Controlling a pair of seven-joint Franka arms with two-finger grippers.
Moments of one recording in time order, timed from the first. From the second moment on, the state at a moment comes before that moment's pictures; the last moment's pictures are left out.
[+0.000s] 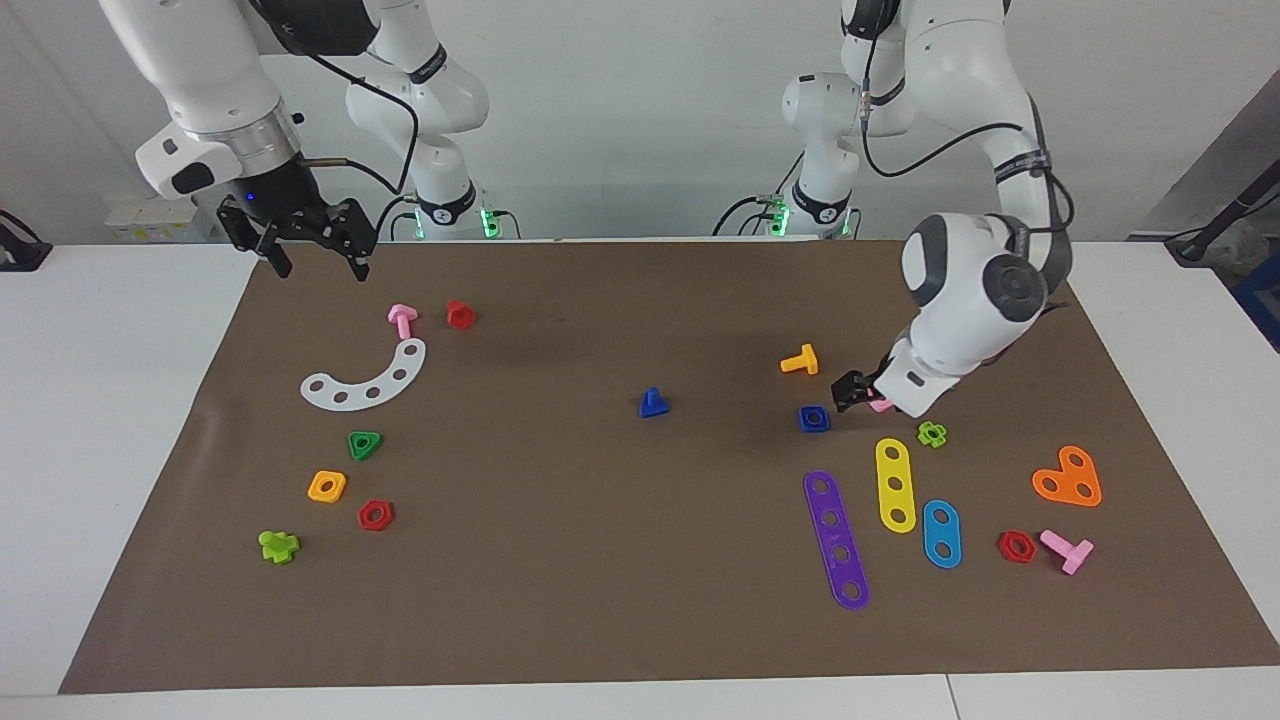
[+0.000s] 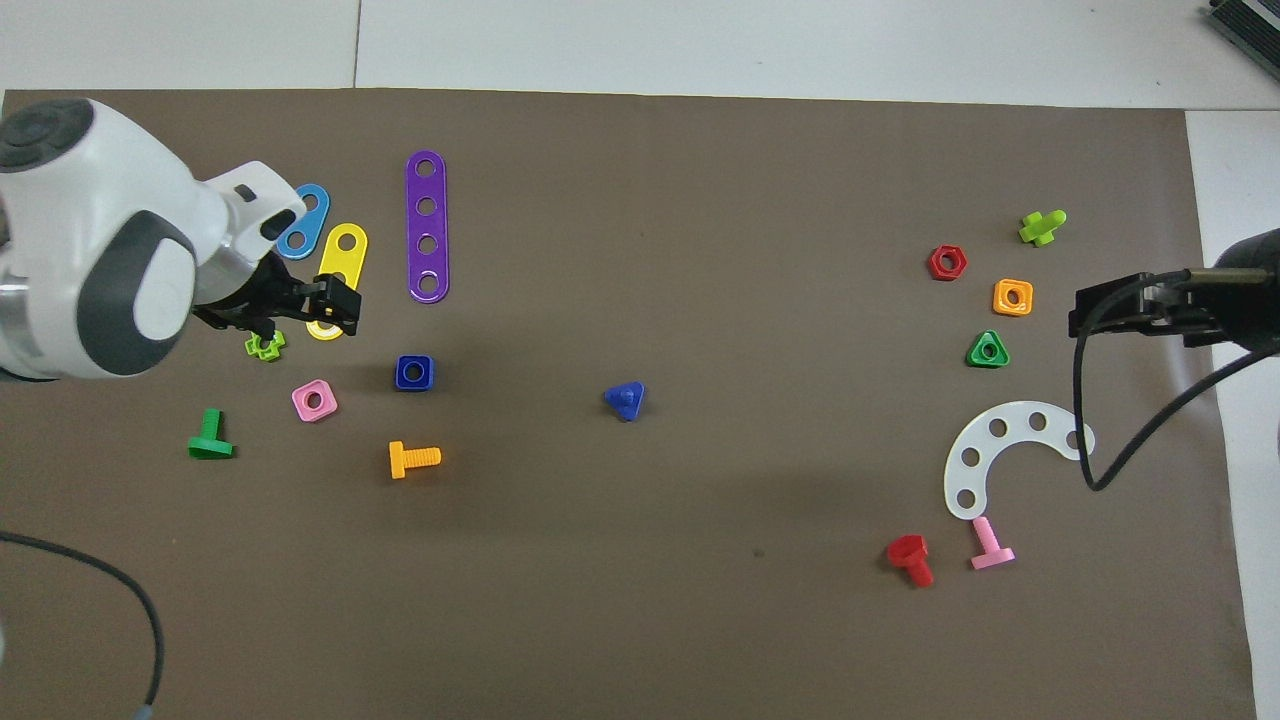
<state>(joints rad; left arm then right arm) -0.12 0.25 0.02 -1.70 -0.11 1.78 -0.05 0.05 -0.03 -0.01 -1.61 0.01 1.60 0.12</state>
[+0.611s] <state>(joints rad) -0.02 -0.10 0.02 -1.78 -0.01 1.55 -0.03 0.32 0.01 0.01 -1.68 0.01 1.77 0.36</state>
